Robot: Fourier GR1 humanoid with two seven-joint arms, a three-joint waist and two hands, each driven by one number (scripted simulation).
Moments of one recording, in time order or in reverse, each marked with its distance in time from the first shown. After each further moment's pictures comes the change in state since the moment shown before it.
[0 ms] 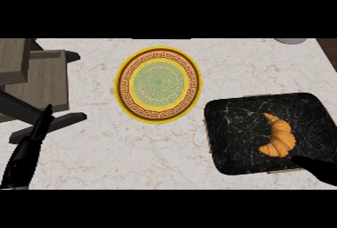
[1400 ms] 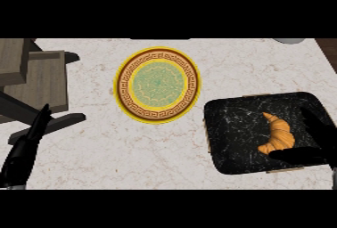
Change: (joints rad) left arm 0.004 -0.108 0.149 -0.001 -0.124 -0.135 0.021; right arm -0.209 0.132 -0.013 0.461 0.011 0.442 -0.123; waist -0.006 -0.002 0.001
